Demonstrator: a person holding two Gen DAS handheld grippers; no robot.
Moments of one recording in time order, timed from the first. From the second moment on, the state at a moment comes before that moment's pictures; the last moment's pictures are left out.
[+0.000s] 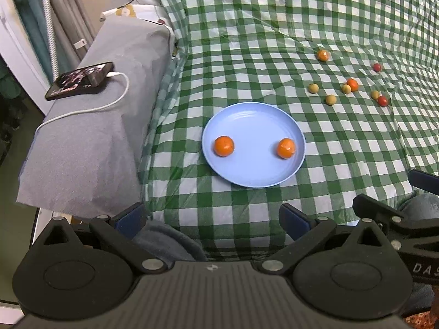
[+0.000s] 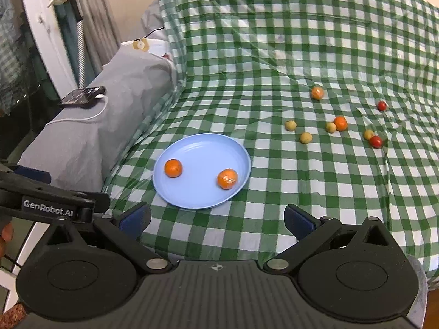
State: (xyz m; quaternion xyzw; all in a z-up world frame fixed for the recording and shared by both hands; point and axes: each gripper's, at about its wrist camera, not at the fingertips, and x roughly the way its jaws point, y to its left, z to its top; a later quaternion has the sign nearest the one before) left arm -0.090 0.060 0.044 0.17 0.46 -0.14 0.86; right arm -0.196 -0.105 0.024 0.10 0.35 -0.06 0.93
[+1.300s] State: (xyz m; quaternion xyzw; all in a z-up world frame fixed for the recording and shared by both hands) left arm 0.106 -0.287 -0.149 0.20 0.49 -0.24 0.81; right arm -0.012 -0.463 -0.147 0.07 0.32 -0.20 0.92
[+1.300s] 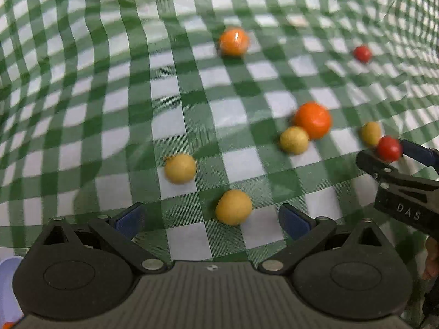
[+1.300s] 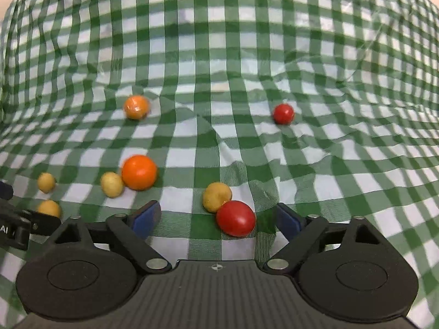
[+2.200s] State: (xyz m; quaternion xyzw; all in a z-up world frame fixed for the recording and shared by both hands) left arm 0.041 -0.185 -0.037 0.15 0.46 -0.27 0.83; right arm -0.103 -0.392 -0.068 0.11 0.25 -0.24 0.93
